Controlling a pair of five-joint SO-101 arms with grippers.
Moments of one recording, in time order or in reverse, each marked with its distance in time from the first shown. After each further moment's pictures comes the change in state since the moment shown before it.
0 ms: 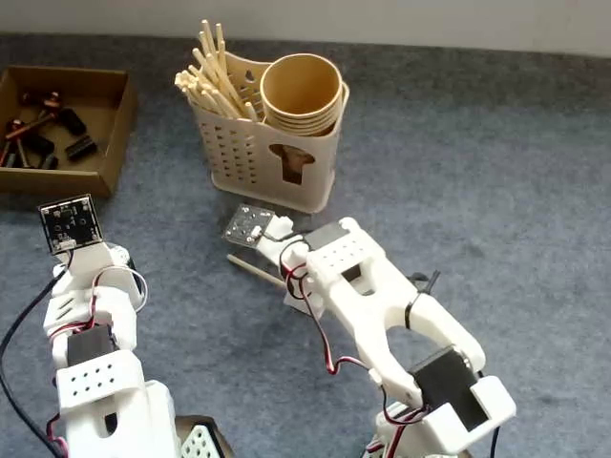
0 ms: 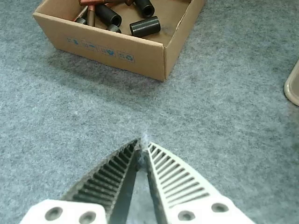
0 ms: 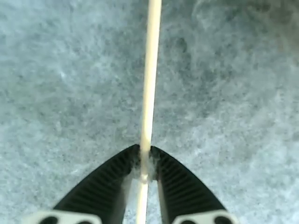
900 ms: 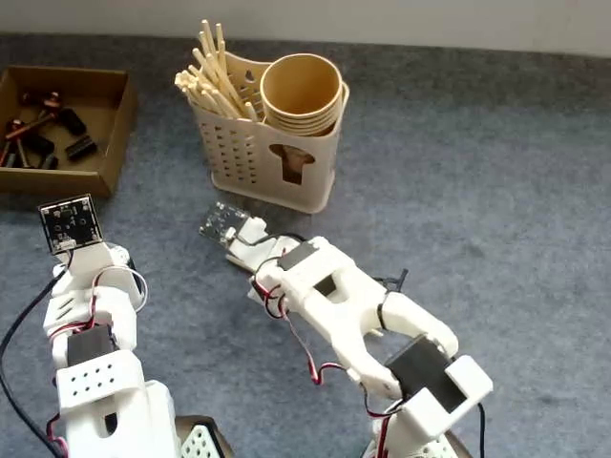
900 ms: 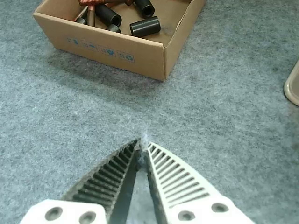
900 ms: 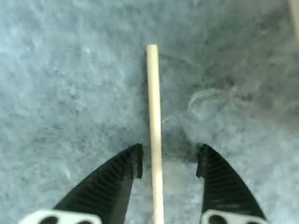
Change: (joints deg) left arm 0.0 0.0 0.0 0.0 0.0; right arm -7.1 7.9 1.9 -21.5 -11.1
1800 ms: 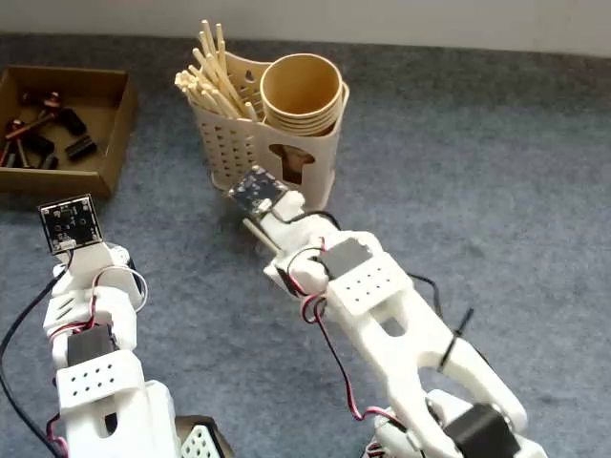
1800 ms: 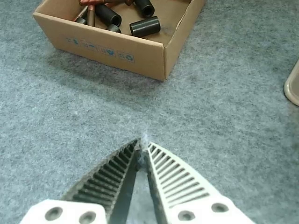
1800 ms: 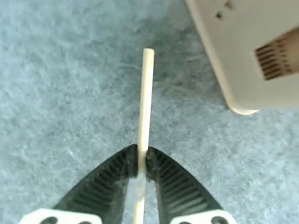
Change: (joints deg) left arm 0.0 0.0 0.0 0.0 0.0; right arm 4.9 -29.6 4.0 12.0 -6.7
